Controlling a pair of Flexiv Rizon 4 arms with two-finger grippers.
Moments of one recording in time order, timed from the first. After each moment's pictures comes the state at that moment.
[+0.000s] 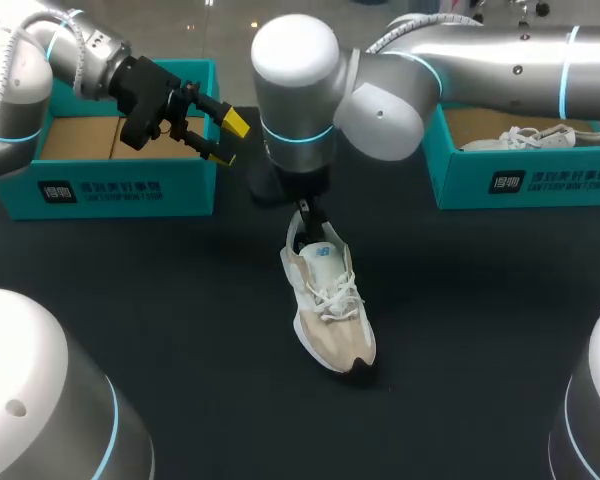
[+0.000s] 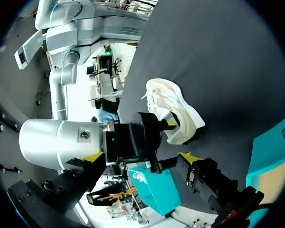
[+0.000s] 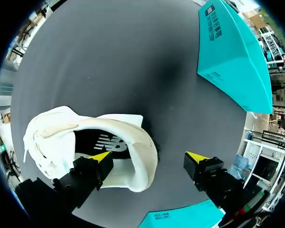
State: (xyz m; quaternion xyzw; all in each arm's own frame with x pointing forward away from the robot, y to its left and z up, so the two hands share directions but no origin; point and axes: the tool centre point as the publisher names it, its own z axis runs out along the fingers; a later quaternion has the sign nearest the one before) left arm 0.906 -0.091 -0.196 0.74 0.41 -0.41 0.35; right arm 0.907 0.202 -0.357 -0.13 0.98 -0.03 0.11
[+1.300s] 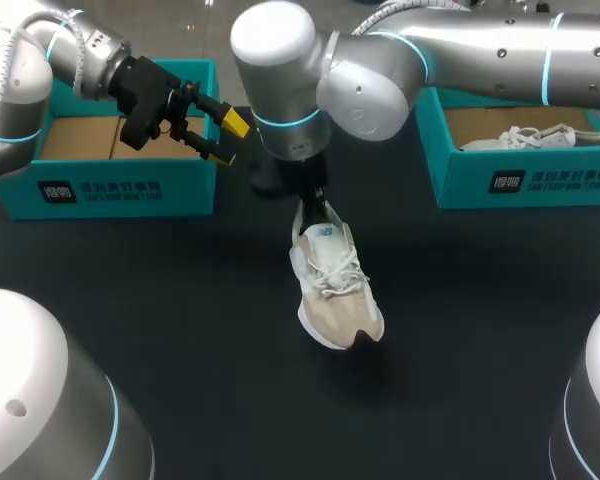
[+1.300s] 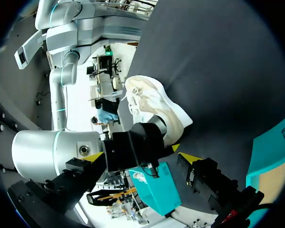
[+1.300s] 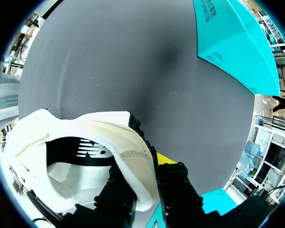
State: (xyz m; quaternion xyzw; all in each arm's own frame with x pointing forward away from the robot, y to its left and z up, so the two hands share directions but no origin) left arm 0.906 -0.091 -0.196 0.74 0.41 -0.41 0.35; right arm 0.903 0.181 -0.341 -0.08 0.99 -0.08 0.06
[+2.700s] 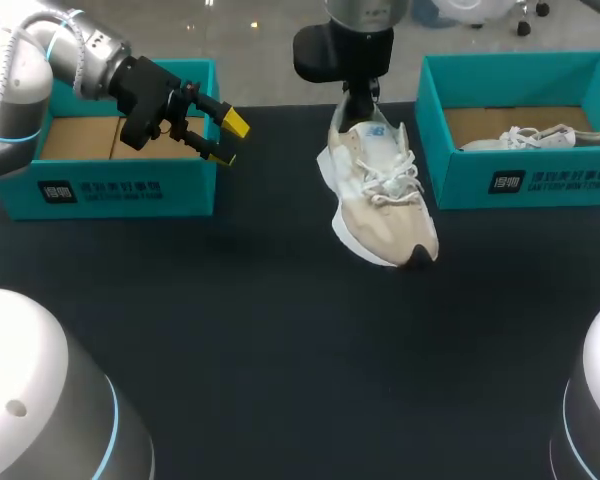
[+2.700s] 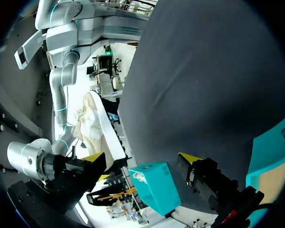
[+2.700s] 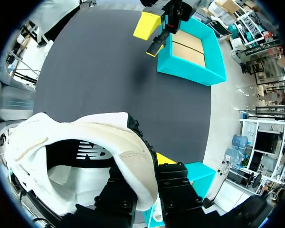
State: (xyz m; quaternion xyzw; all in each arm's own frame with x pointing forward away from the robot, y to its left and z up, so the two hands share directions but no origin) left arm 0.906 -0.091 -0.196 0.74 0.41 -0.41 0.35; right arm 0.922 0.123 -0.156 -0.04 0.99 -0.02 0.13
